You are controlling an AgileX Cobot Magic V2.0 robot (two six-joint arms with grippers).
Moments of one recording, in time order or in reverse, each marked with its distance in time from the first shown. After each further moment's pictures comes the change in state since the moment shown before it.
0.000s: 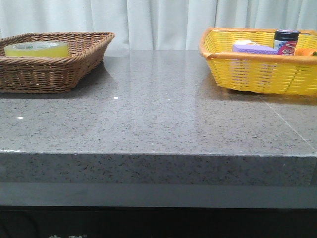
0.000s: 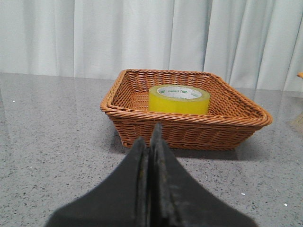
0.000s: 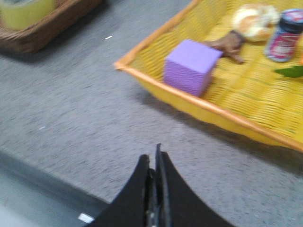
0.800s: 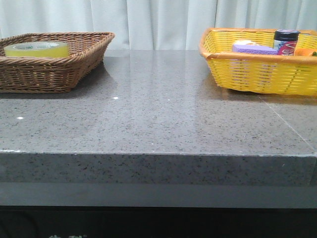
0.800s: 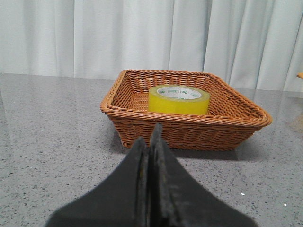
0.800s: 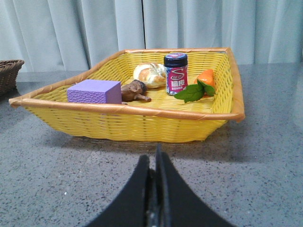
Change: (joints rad) left arm 0.000 0.000 0.000 0.000 0.000 0.000; right arm -0.281 -0.485 0.632 0.050 -0.577 0.000
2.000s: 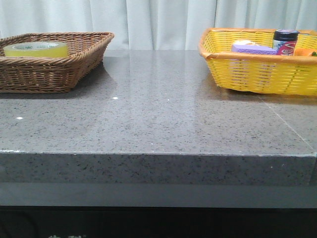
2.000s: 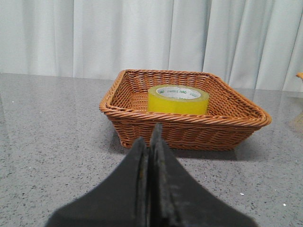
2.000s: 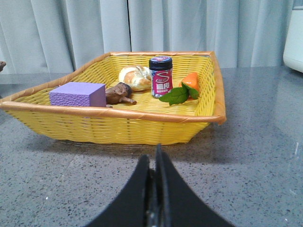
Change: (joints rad) left arm 0.000 0.000 0.000 0.000 0.000 0.000; right arm -0.050 0.000 0.000 -0.017 -0.004 0.000
